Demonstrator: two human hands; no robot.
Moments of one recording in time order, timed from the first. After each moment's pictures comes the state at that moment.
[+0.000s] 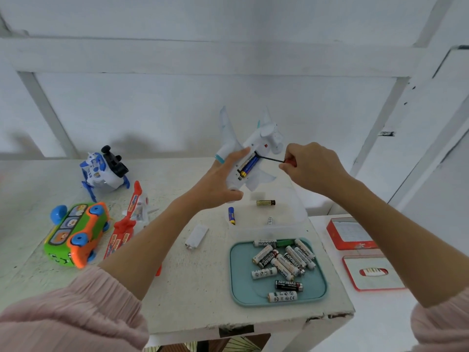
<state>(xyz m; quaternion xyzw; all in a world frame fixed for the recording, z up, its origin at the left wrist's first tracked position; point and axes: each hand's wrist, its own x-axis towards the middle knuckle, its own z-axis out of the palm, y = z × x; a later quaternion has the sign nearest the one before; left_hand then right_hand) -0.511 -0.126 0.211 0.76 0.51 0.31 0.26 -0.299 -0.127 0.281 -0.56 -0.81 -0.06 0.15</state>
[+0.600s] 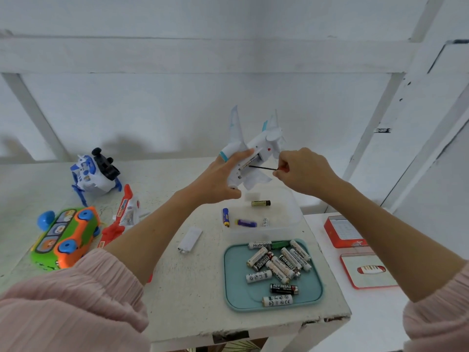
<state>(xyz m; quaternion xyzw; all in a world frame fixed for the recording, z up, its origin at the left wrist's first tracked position) -0.500 -0.104 0.215 0.81 0.50 0.24 0.19 -0.292 -0.110 0.264 -0.57 -0.81 0.00 0.13</state>
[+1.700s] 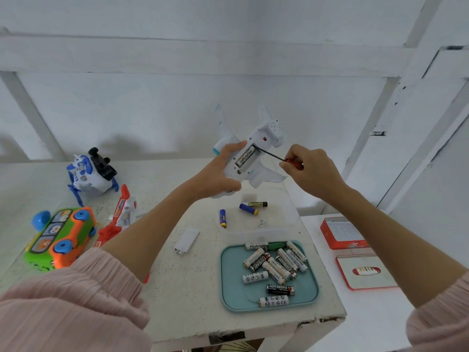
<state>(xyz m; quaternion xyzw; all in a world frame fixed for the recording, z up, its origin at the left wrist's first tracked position) -0.495 -0.108 0.229 0.71 0.48 0.32 0.40 -0.270 -0.107 0.252 -0.52 -0.80 0.03 0.32</state>
